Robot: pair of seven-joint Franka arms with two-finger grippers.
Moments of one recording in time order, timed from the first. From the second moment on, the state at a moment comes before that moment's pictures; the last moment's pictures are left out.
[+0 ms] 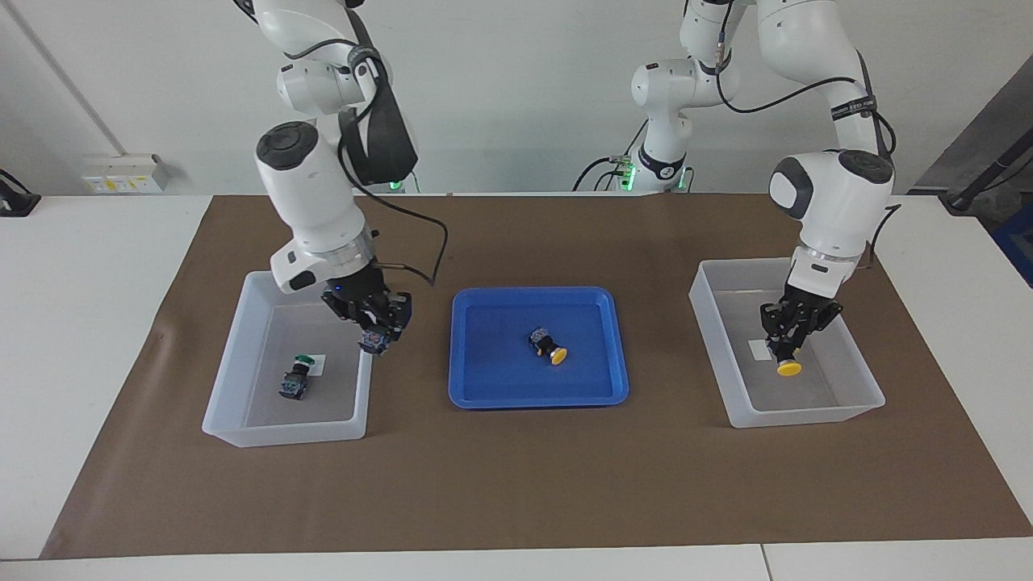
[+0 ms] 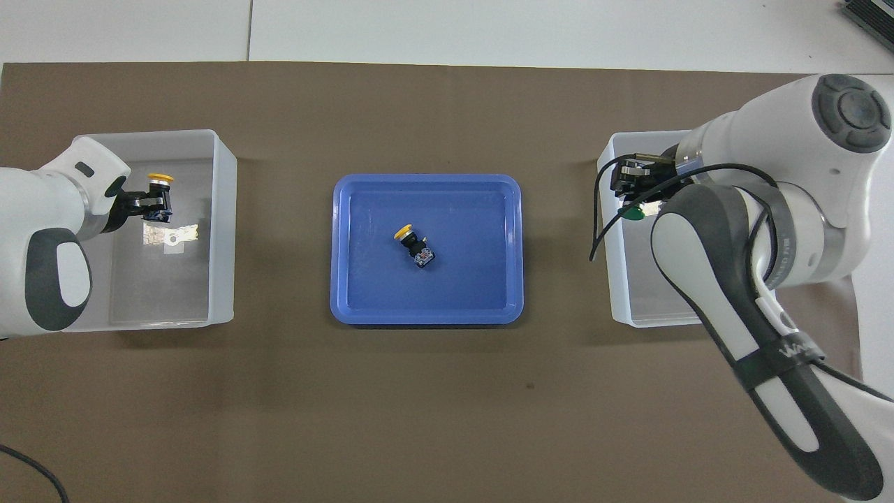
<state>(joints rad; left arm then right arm) 0.02 0.15 0.01 -2.08 -0.02 2.52 0.01 0.20 0.22 -0.09 -1.77 0.13 2.07 0.18</state>
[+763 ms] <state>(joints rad) 0.02 0.16 0.00 -2.08 -0.02 2.51 0.01 0.10 0.16 -0.08 -2.11 0.14 2.27 -0.21</state>
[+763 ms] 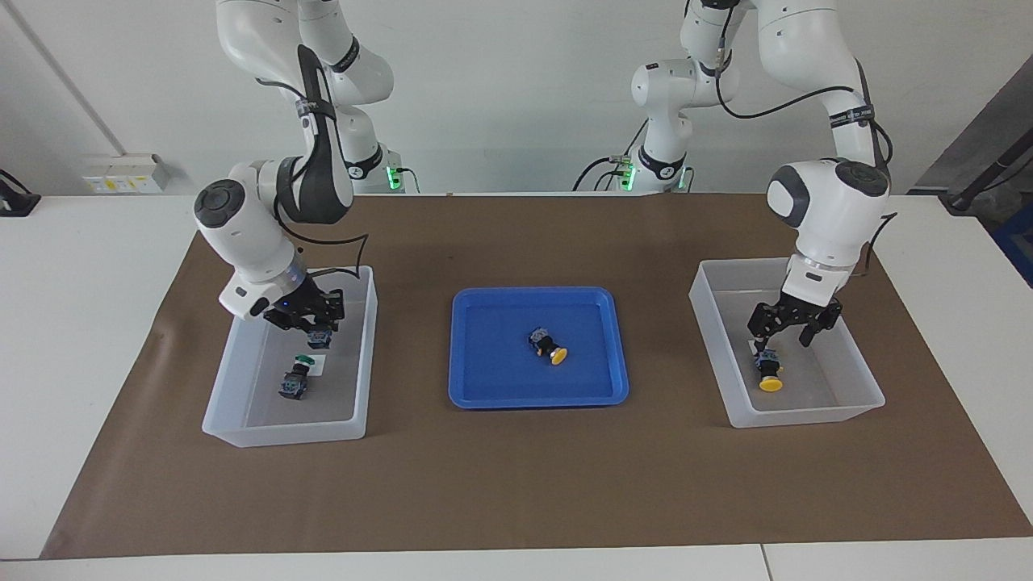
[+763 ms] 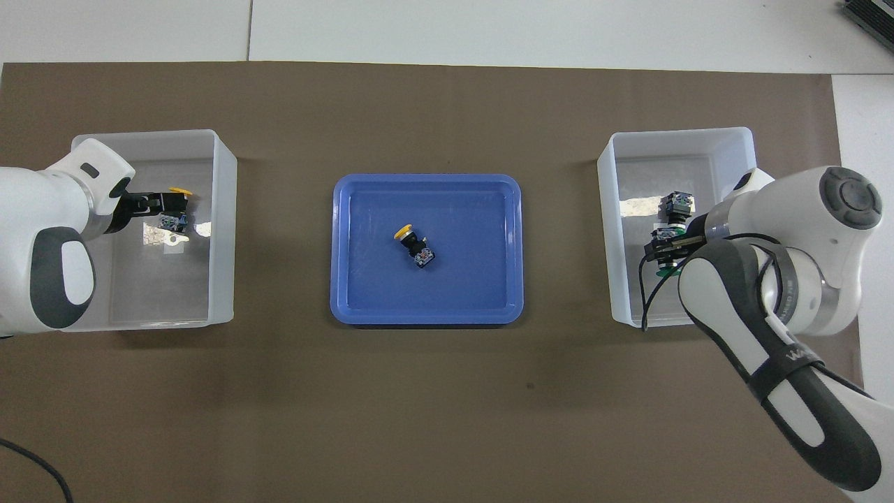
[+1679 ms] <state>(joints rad) -0.34 0.16 -0.03 -1.86 -0.02 2.22 -0.47 0.08 0.08 -0.09 -1.94 0.05 2.23 0.01</state>
